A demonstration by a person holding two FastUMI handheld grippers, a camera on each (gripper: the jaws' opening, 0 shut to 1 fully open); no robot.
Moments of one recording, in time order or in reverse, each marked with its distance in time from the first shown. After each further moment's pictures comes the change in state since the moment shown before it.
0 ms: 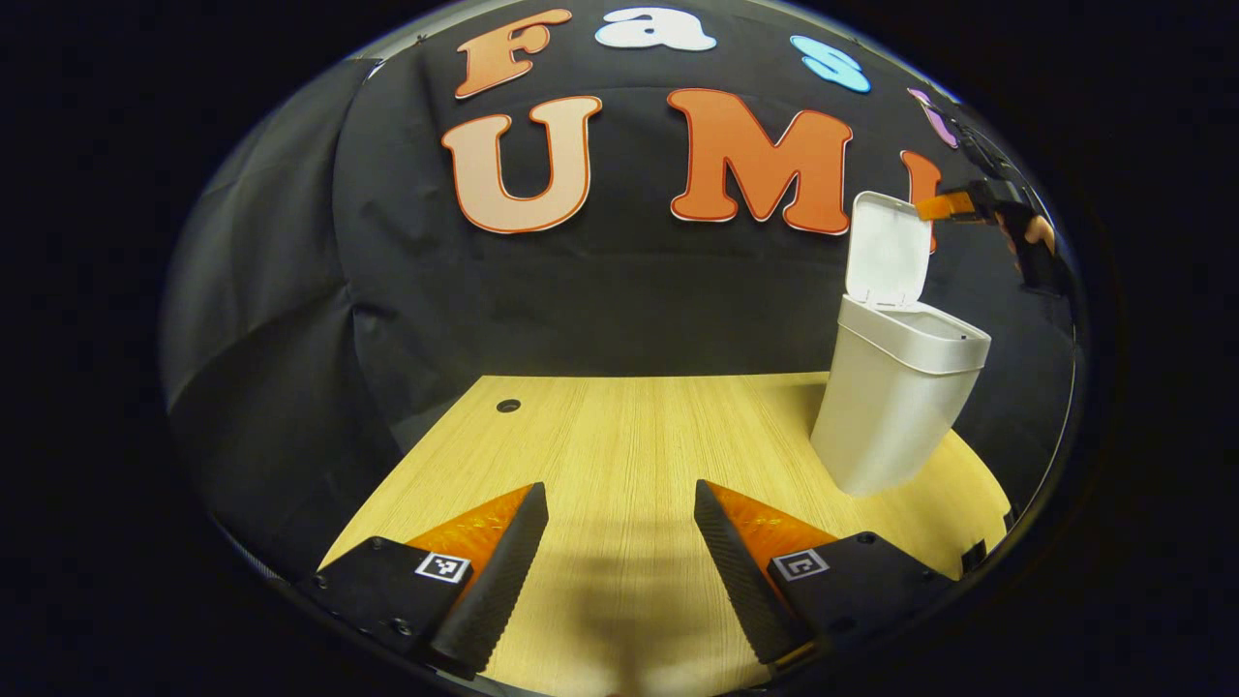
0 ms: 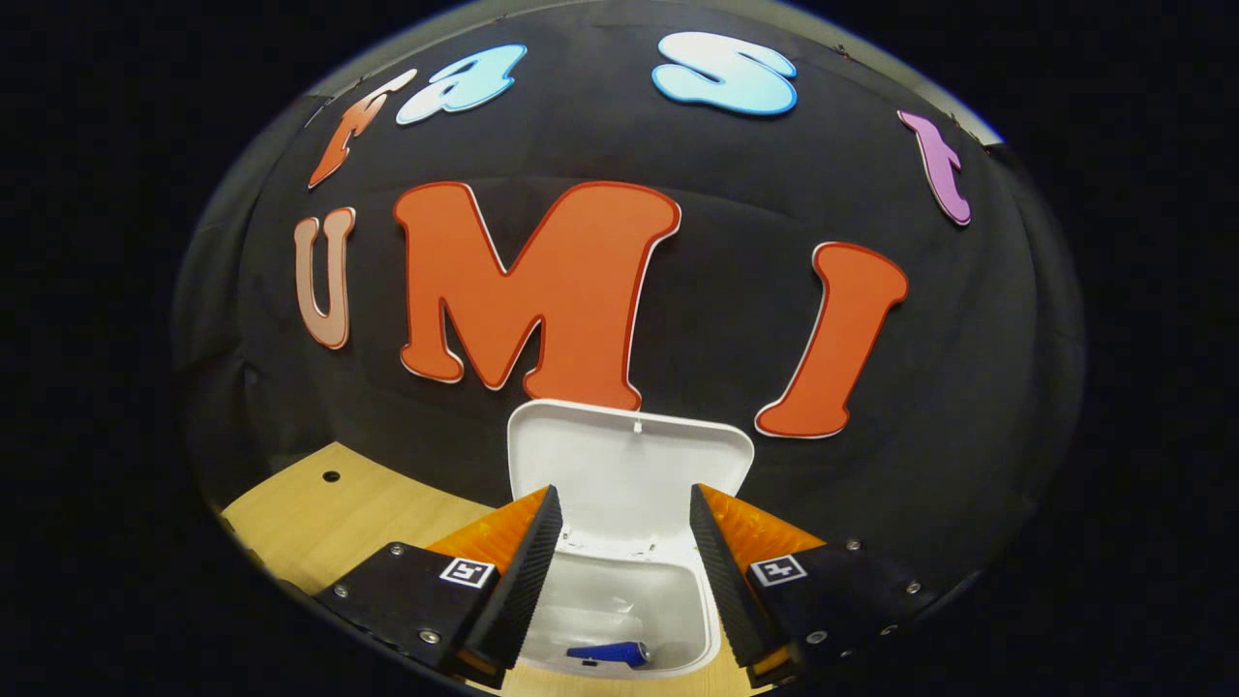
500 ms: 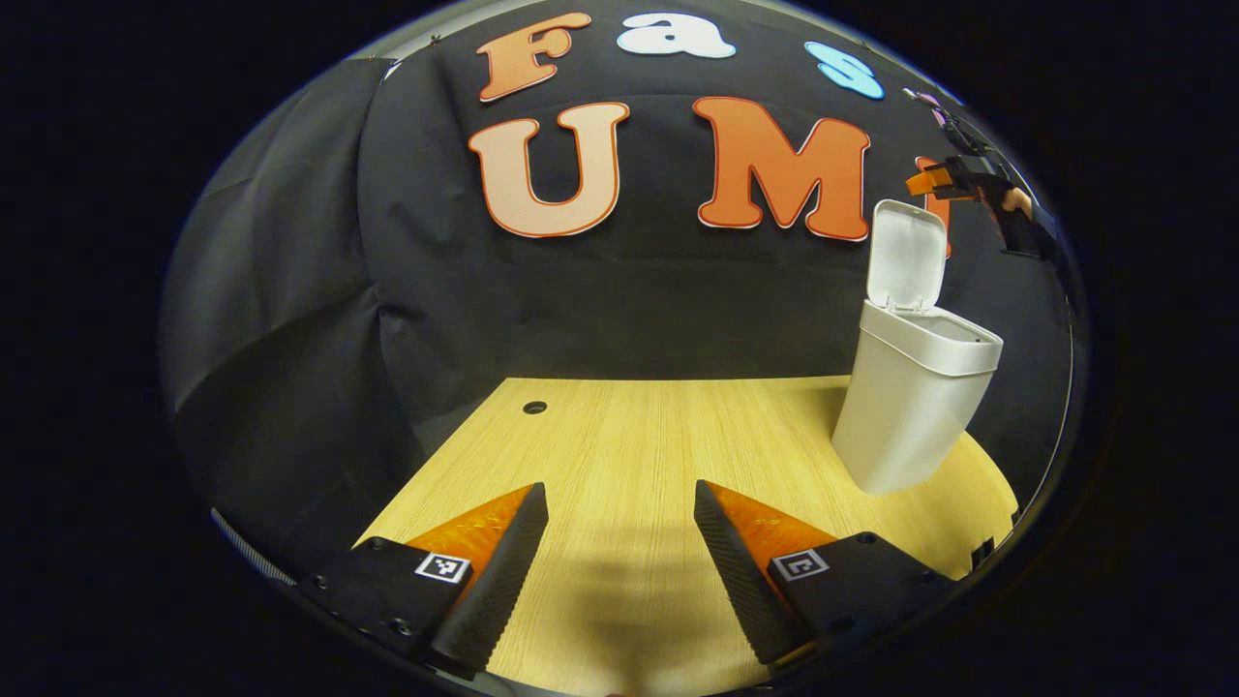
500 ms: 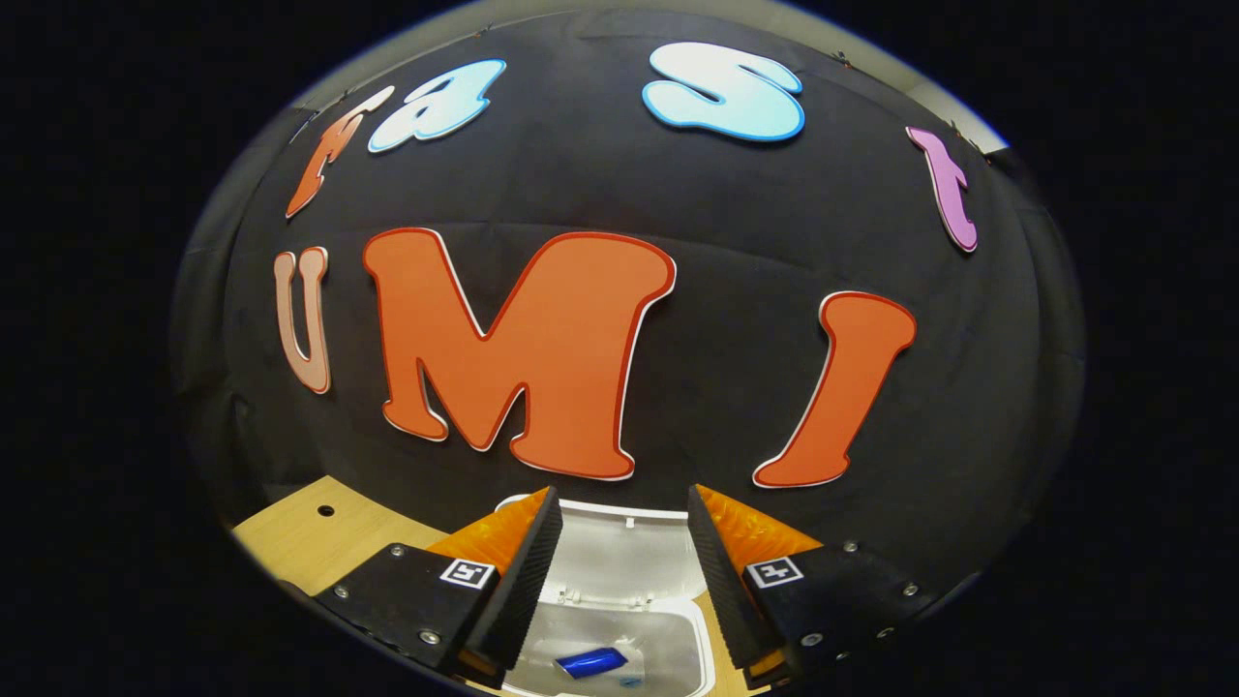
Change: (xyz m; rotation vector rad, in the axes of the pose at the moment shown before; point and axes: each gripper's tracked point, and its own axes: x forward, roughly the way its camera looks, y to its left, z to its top) left arm -0.010 0.032 -0.001 -0.007 -0.015 0.057; right arm 0.030 -0.010 0.048 0.032 -0.071 -0.024
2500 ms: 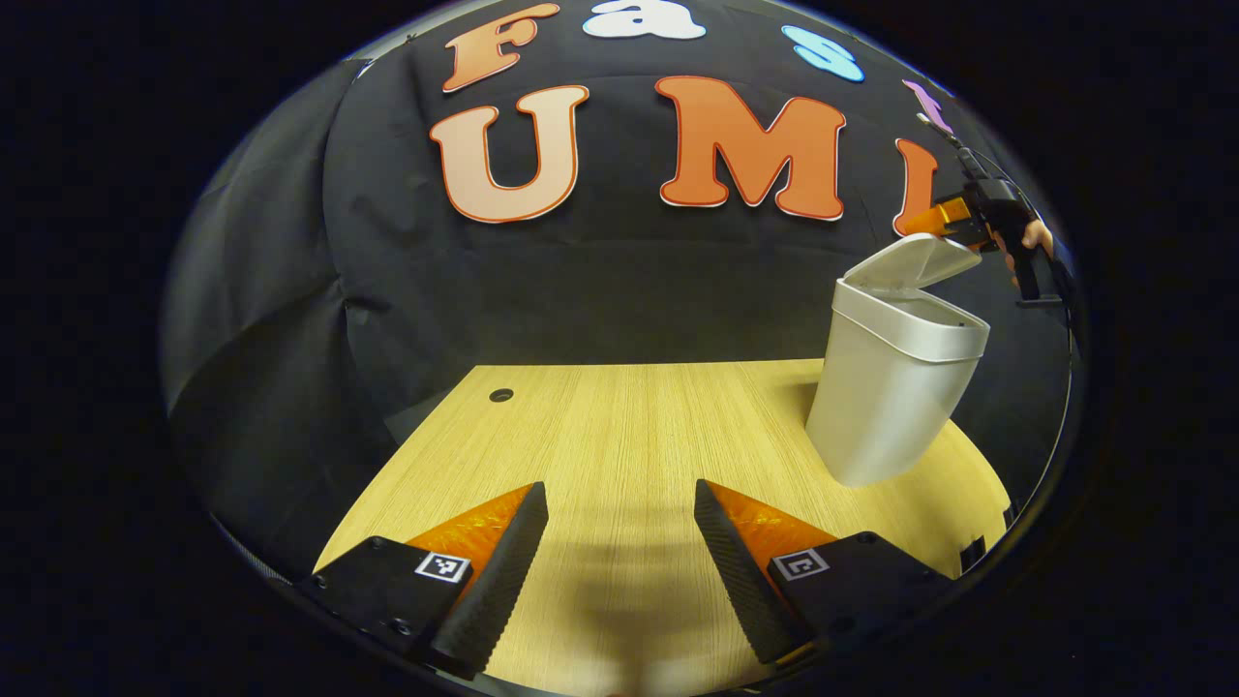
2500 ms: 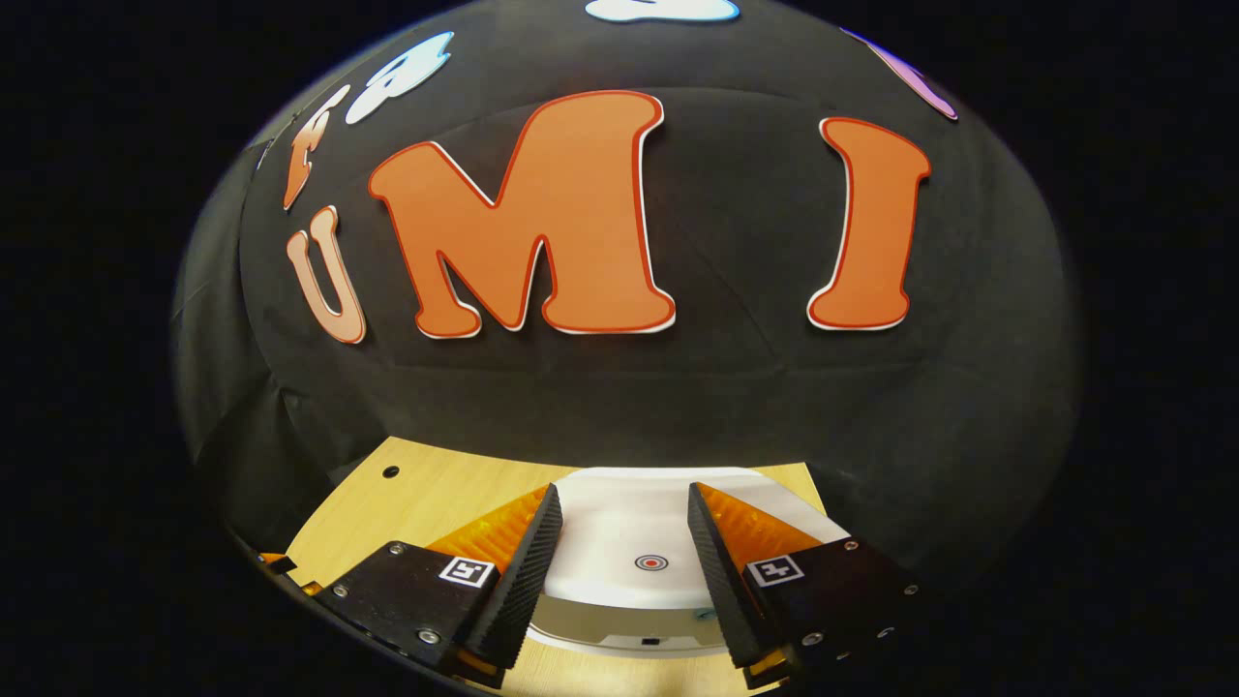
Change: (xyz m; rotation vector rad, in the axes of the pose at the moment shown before) left arm 0.013 -0.067 -0.002 0.020 0.061 -0.068; right arm -0.034 0.031 -0.144 0.161 0.325 0.162
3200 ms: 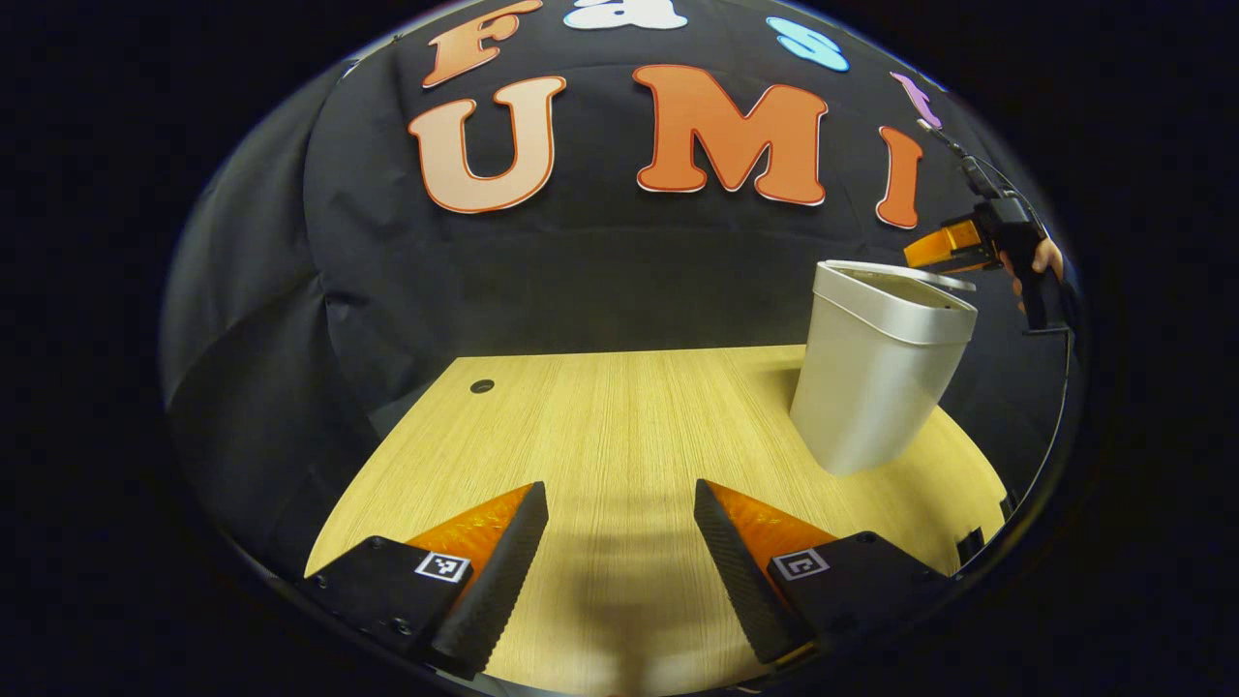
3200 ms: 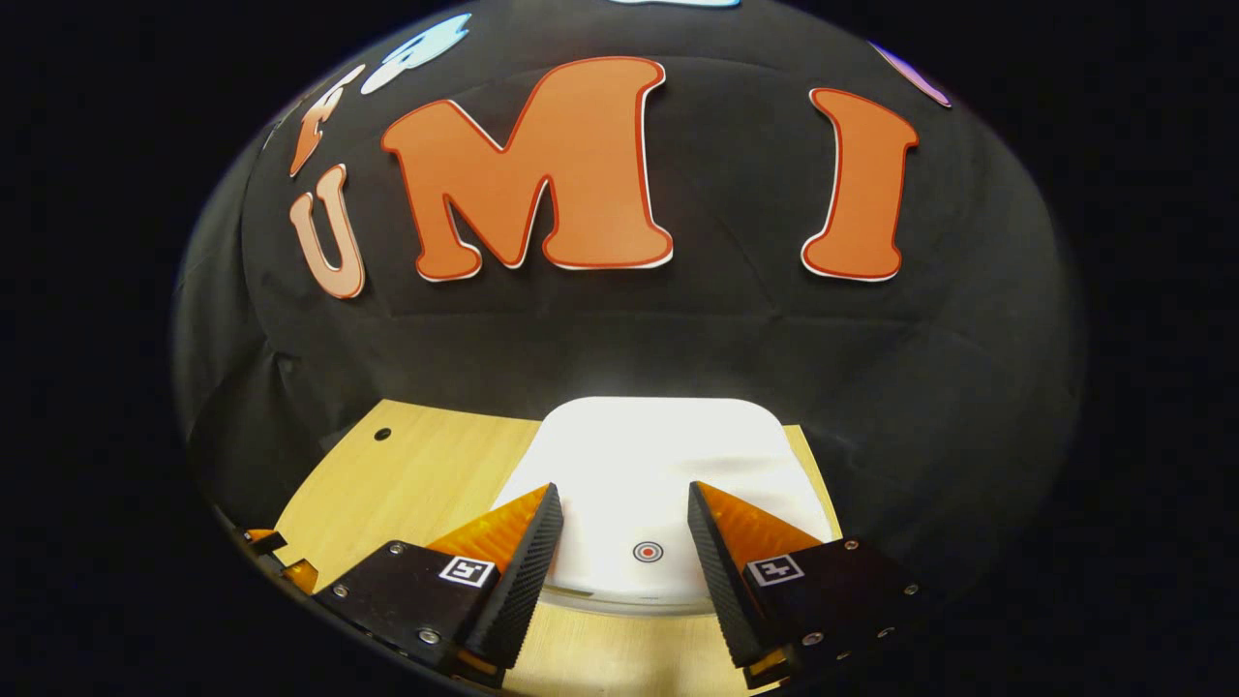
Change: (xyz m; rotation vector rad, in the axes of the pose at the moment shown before) left arm 0.003 -0.016 -0.010 0.025 0.032 -0.043; right arm -0.008 0.001 -0.055 -0.034 0.085 -0.016
